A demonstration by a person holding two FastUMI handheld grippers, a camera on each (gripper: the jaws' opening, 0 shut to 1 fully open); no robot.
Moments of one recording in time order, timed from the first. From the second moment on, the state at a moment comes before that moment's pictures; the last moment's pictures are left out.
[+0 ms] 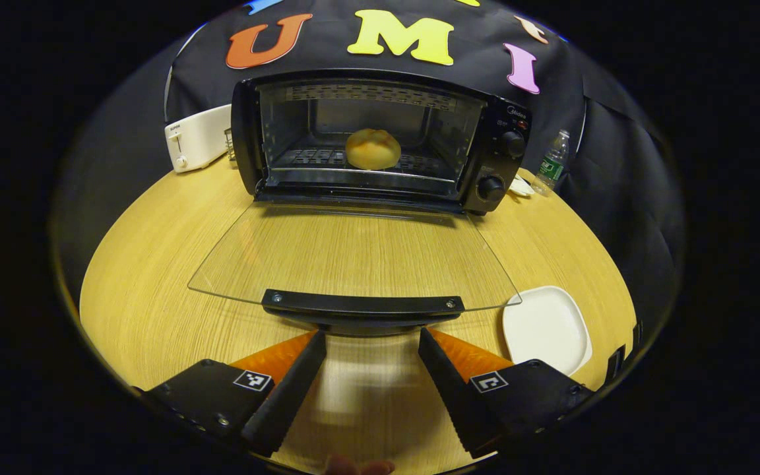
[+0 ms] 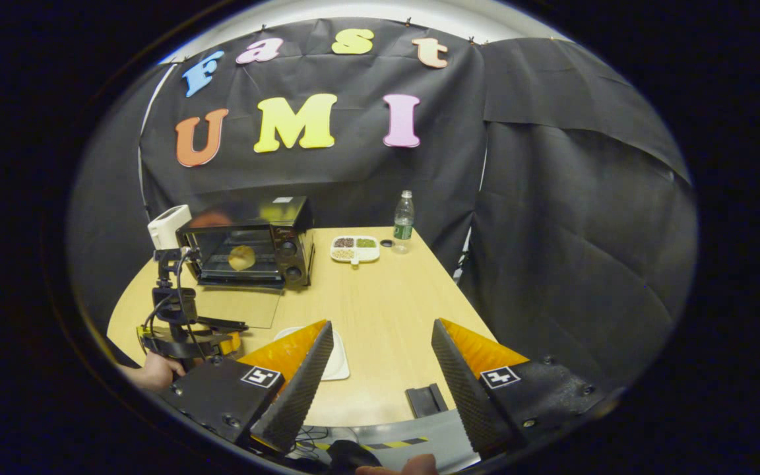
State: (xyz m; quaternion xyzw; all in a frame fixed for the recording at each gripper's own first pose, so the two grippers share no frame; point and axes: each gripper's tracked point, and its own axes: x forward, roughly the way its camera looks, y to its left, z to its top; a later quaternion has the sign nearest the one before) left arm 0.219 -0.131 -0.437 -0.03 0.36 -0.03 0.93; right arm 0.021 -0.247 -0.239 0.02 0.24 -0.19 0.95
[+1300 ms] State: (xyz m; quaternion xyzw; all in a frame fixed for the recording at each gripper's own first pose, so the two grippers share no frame) left arm 0.280 -0.093 -0.108 -0.03 0.05 -0.06 1.00; right arm 0.066 -0.195 -0.170 0.00 0.15 -0.13 0.98
